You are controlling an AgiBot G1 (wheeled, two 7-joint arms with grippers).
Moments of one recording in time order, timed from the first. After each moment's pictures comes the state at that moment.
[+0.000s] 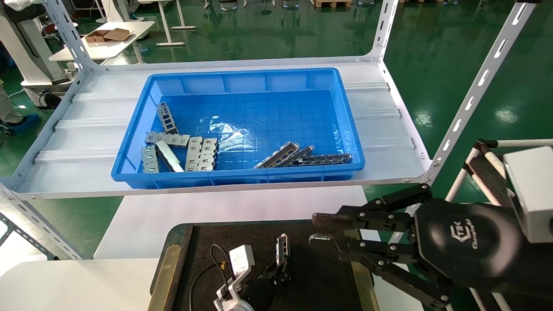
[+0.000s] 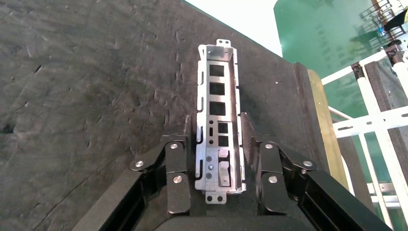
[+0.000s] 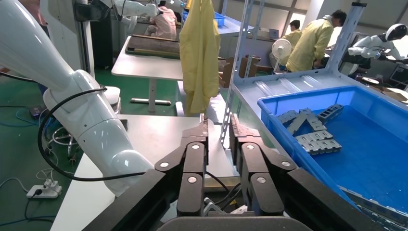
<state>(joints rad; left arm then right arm) -0.95 1.35 1.32 -0.92 0.69 -0.35 -0.83 1.08 -0.60 -0.30 1.28 -0.72 -1.49 0.18</state>
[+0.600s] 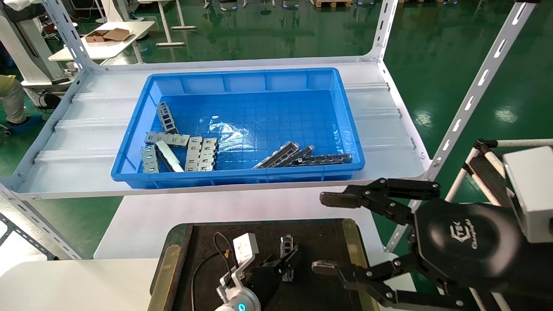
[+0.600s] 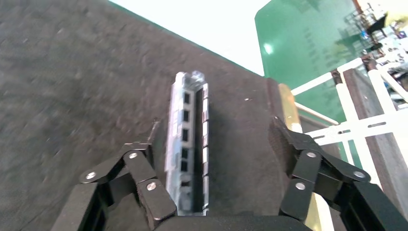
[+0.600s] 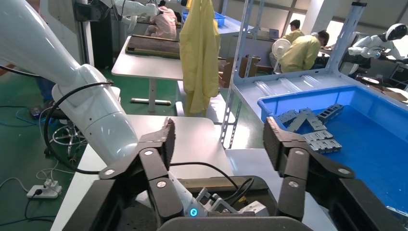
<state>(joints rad) -1.01 1.33 1.37 -0.98 0.64 -0.34 -0.83 1.08 -0.60 -0.30 1.28 -0.72 -1.49 0.18</state>
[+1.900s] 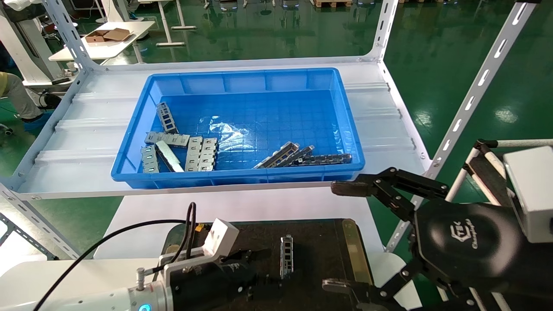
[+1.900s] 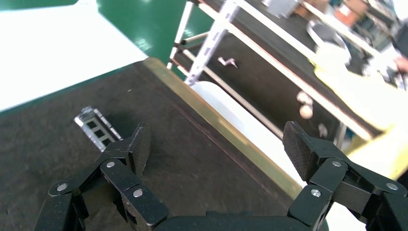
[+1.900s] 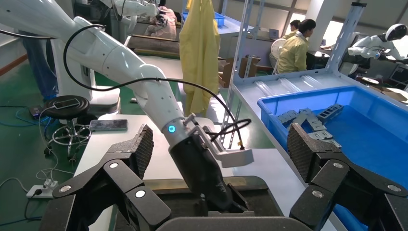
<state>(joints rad) -1.06 0.82 1.11 -1.27 0.71 0.53 -0.42 1.08 -0.60 -0.30 1.28 -0.72 -1.49 0.18</state>
